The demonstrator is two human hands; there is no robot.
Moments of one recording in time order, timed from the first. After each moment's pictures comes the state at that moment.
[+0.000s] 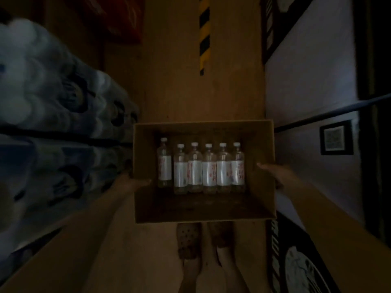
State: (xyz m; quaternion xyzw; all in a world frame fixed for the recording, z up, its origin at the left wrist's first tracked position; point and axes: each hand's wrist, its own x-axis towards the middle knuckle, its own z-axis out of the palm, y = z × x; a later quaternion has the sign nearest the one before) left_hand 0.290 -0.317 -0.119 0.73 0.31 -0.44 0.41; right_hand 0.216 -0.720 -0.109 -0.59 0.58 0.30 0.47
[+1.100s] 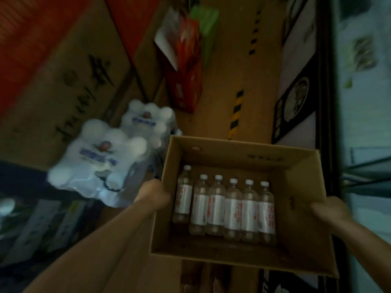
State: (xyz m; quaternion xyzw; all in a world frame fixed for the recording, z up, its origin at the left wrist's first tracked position) left_hand 0.274 -0.301 0.196 0.88 0.17 -0.39 0.20; right_hand 0.230 -0.702 0.204 -0.83 0.43 0.26 0.23
